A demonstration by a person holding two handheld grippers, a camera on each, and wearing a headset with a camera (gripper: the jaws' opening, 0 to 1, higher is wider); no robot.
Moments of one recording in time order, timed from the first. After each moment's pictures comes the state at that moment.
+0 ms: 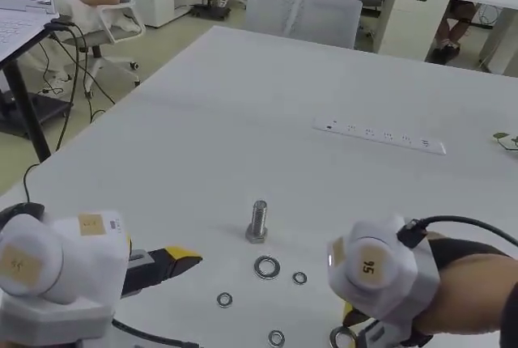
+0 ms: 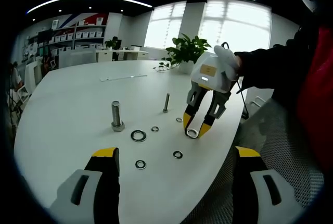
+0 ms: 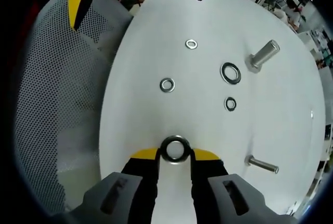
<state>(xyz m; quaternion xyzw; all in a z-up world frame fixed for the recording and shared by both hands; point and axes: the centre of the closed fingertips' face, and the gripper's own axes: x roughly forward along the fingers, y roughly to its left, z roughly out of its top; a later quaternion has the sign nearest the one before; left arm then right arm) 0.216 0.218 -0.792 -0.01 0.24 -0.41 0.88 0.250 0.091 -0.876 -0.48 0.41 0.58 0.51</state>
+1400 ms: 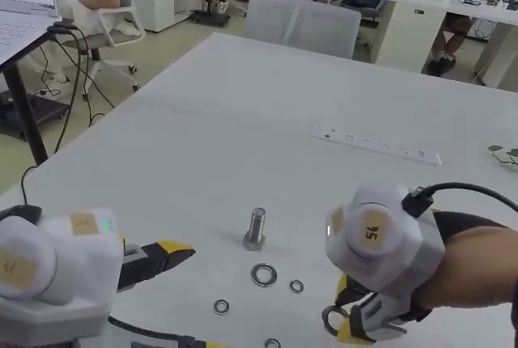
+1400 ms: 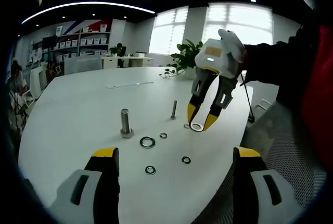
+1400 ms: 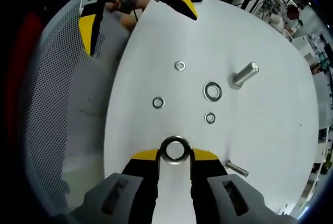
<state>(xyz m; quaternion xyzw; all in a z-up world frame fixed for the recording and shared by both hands) 0.227 0.228 -0.784 -0.01 0.21 -0.38 0.90 0.264 0.109 -0.834 -0.49 0.39 0.58 0.52</state>
